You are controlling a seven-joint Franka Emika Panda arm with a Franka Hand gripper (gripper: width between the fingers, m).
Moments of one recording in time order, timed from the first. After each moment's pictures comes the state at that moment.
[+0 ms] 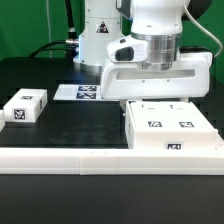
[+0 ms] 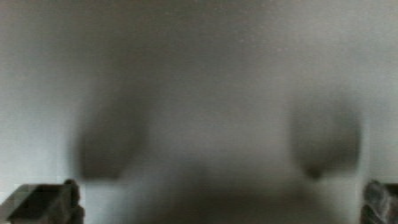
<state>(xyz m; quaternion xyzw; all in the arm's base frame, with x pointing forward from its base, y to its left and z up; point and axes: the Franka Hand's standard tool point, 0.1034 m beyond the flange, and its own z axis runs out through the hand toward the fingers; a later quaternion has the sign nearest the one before) 0.481 0.080 0.007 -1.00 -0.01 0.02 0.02</state>
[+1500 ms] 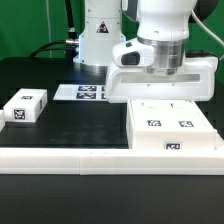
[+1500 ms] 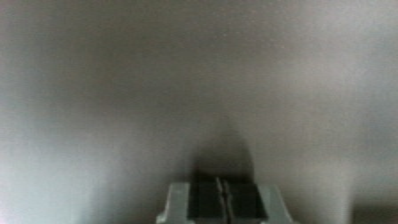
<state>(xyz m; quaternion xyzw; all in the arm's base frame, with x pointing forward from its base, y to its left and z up) 0.479 0.089 0.001 -1.00 -0.01 0.04 0.02</state>
